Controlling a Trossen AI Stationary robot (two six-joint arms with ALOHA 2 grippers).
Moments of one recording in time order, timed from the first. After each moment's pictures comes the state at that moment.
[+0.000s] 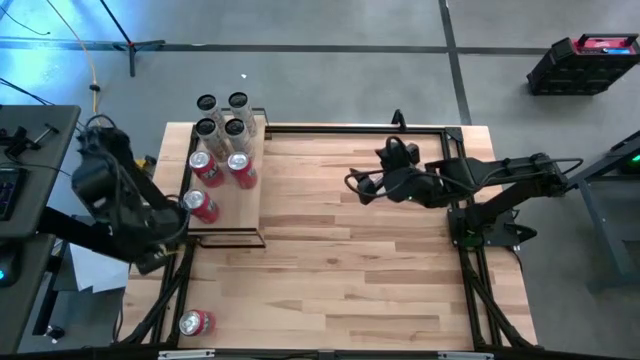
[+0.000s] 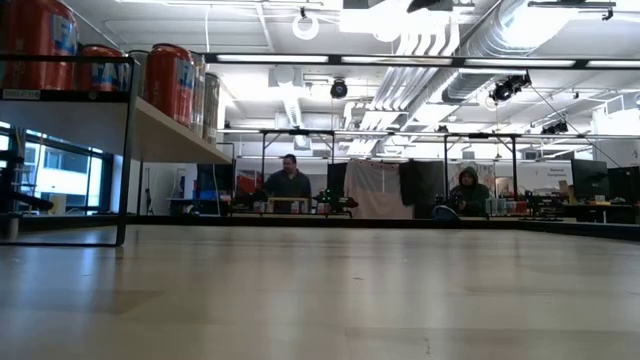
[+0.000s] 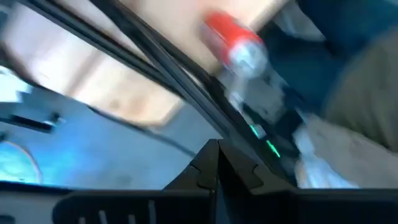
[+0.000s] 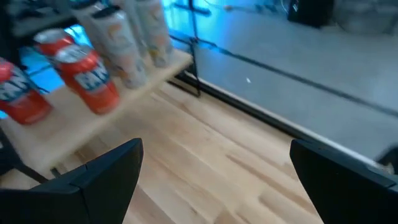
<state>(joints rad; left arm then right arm) -0.93 1.00 1.43 -1.57 0.32 -1.75 0.19 1.38 1.49 -0.82 0.82 0.70</state>
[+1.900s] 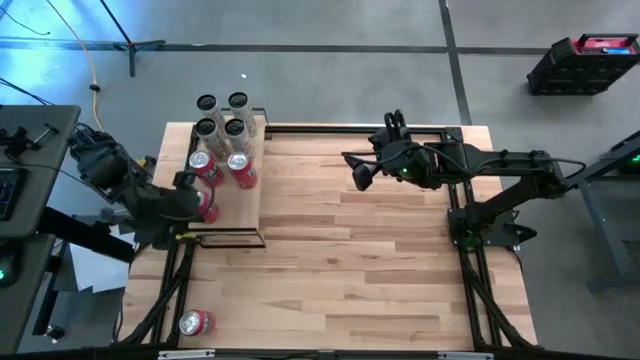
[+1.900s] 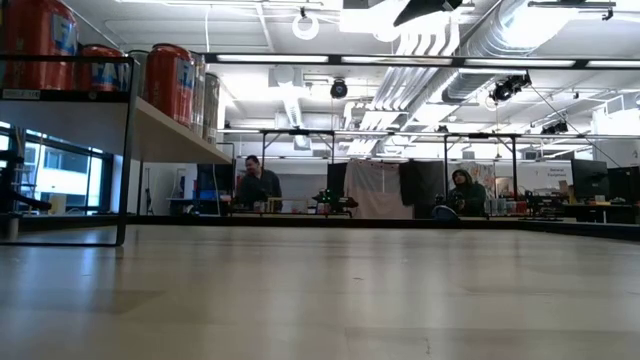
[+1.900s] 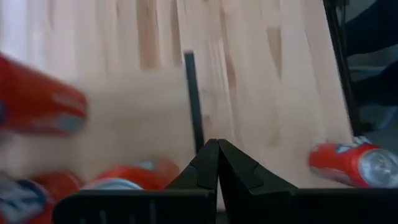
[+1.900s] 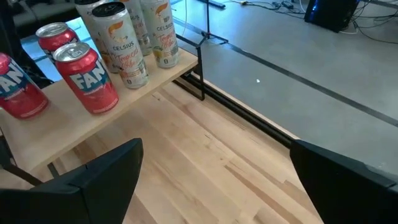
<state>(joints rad) -0.68 0.96 1.42 -1.57 -0.28 -0.52 0.03 1.38 1.49 -0.72 0.63 0.50</state>
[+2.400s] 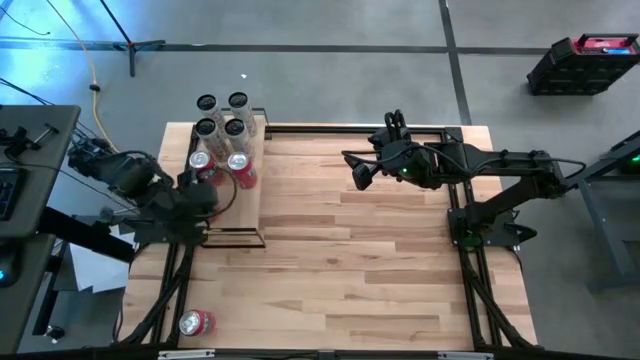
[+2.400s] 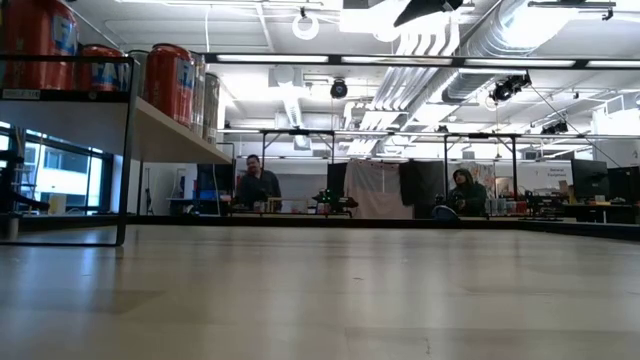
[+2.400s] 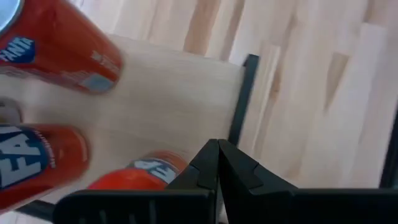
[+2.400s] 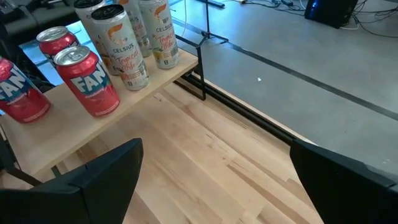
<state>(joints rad) -0.51 1.04 1.37 -1.57 -0.32 -0.75 0.03 1.38 1.49 -0.72 0.63 0.52</state>
